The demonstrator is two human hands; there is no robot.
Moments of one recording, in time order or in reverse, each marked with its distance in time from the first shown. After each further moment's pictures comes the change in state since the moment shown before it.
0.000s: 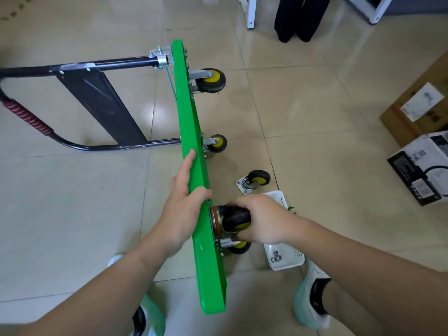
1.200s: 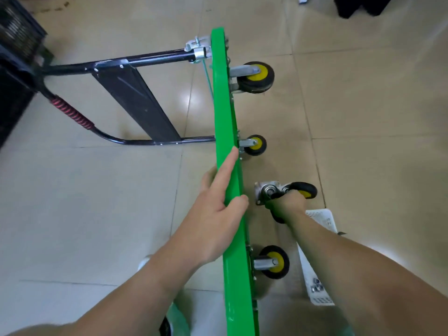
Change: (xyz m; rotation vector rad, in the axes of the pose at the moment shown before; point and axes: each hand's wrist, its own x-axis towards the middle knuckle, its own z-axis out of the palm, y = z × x) left_hand 0.055 0.028 -0.021 0.351 -0.055 0.020; right_hand 0.185 0.122 0.056 0.308 0.300 0.833
